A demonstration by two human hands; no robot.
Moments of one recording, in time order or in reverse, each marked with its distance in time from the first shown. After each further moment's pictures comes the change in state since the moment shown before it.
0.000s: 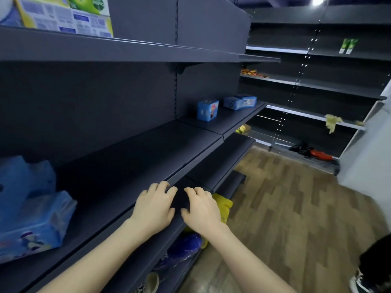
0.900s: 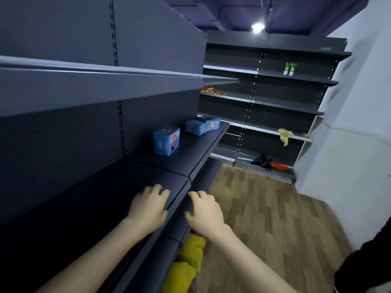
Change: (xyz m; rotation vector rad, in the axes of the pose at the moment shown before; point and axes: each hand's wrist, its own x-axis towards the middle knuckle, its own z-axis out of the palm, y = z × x) left_hand 0.281 0.010 0.027 -0.017 -0.010 0.176; right_hand 0.203 0.131 -0.067 -0.099 0.078 0.229
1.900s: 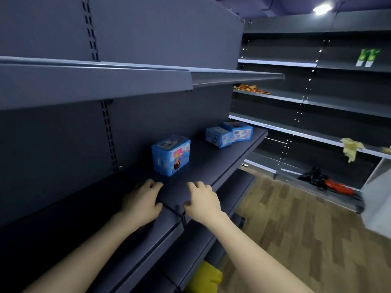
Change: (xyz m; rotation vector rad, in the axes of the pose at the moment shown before) left_hand 0.186 -0.009 0.033 -0.134 -0.029 -0.347; right_hand 0.223 0.079 -0.005 0.019 -0.095 -0.247
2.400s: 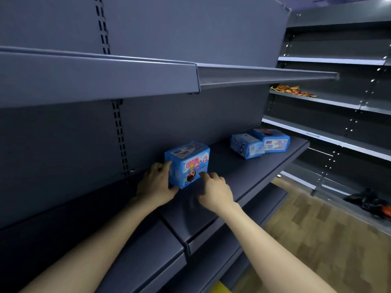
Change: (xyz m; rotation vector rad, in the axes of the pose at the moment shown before) left_hand 0.097 -0.001 0.008 -0.156 0.162 -0.282; right_hand 0.106 0.031 -0.011 0.053 -0.026 -0.109
